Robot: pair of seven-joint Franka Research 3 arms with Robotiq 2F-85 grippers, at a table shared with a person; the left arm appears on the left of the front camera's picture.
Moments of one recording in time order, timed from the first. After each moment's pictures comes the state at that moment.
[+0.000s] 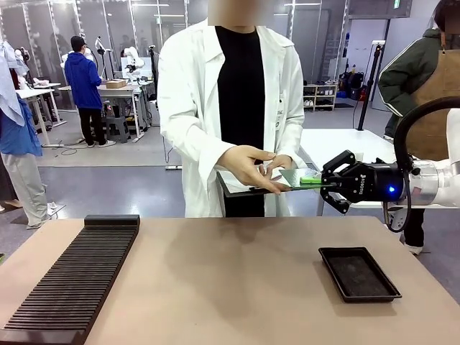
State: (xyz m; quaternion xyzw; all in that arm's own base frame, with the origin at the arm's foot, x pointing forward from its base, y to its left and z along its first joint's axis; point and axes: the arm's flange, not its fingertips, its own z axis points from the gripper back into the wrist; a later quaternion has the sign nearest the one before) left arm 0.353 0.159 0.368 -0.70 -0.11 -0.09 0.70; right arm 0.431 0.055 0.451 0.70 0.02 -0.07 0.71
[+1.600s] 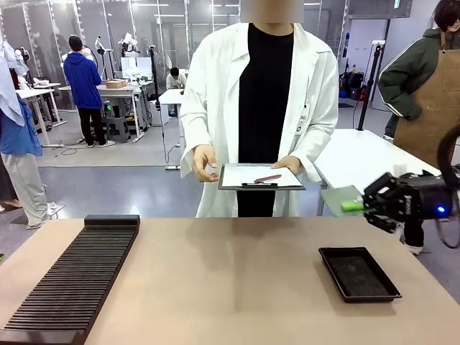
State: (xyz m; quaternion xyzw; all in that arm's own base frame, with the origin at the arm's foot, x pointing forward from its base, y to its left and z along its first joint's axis) left arm 0.353 0.159 0.368 -0.70 -0.11 -0.09 0.70; right arm 0.401 -0.035 0.428 0.62 -0.05 -0.07 0.78
